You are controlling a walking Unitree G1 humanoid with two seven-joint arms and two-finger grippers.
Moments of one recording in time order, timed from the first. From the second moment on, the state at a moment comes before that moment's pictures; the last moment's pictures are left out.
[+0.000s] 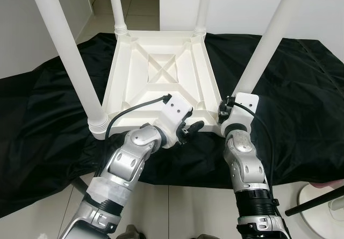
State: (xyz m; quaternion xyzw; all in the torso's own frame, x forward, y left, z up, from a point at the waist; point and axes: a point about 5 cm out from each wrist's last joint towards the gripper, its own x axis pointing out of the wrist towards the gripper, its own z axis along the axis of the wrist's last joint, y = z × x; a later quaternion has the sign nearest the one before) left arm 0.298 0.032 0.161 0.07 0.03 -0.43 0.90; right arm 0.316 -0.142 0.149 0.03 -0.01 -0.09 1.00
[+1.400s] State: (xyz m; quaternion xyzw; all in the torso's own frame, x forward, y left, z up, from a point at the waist) left arm 0.287 0.022 0.176 0.07 0.00 -0.46 0.89; right arm 0.330 -0.200 0.139 -0.09 0.02 0.30 0.95
